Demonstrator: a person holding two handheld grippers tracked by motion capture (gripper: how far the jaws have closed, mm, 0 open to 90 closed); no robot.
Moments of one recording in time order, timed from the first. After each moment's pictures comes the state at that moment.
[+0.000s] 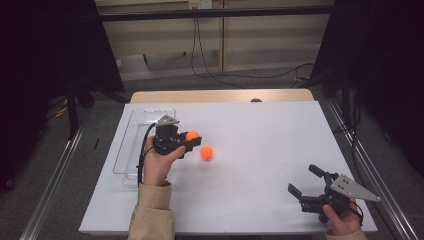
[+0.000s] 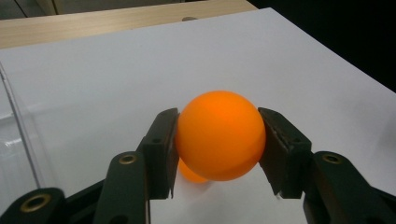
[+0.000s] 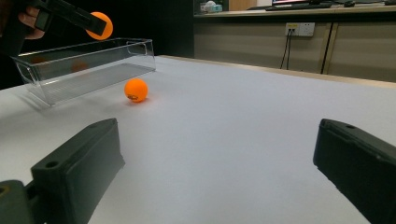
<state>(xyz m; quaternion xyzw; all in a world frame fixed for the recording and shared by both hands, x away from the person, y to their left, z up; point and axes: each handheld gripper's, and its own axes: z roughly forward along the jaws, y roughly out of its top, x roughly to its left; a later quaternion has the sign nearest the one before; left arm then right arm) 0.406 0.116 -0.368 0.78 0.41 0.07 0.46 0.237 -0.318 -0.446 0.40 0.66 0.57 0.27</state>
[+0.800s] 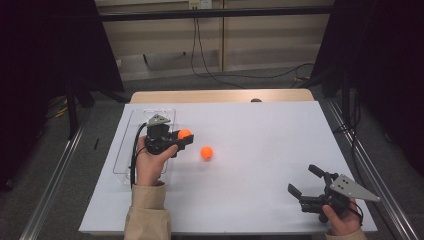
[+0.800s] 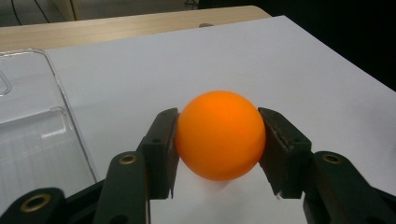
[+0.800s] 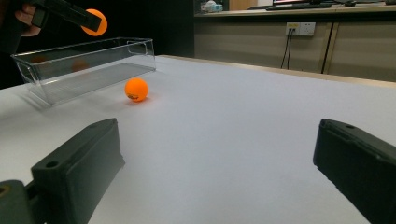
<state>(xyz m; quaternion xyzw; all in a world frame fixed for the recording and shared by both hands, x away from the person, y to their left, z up) 0.407 0.135 -0.366 0.77 0.42 0.09 0.46 0.237 -0.318 -0.446 0.40 0.66 0.57 0.27</state>
